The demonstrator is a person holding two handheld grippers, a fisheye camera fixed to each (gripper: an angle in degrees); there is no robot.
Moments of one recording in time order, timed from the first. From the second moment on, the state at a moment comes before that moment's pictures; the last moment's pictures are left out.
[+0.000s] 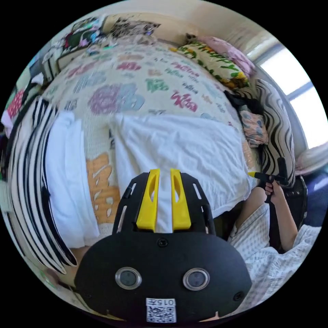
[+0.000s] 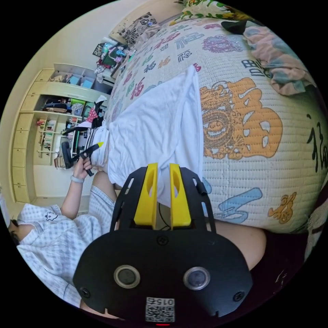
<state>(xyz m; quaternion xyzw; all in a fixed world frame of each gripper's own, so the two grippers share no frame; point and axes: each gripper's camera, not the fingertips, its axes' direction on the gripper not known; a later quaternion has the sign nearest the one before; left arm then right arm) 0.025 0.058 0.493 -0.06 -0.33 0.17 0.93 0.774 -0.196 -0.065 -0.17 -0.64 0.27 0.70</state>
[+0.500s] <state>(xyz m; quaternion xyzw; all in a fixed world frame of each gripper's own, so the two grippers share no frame) 0.159 0.021 0.835 -0.26 -0.30 0.31 0.86 0.681 -0.192 -0.005 -0.16 -0.68 0.27 0.66</state>
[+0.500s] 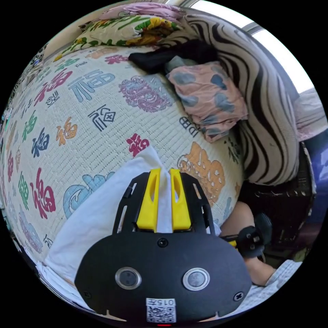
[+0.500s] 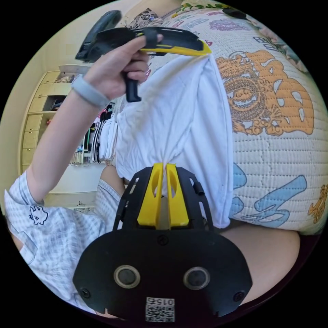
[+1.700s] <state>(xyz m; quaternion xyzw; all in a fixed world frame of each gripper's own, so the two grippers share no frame) -0.058 0.229 0.315 0.05 -0.27 -0.03 0.96 0.220 -0.609 0.018 -0.10 -0.62 -0.15 0.77</state>
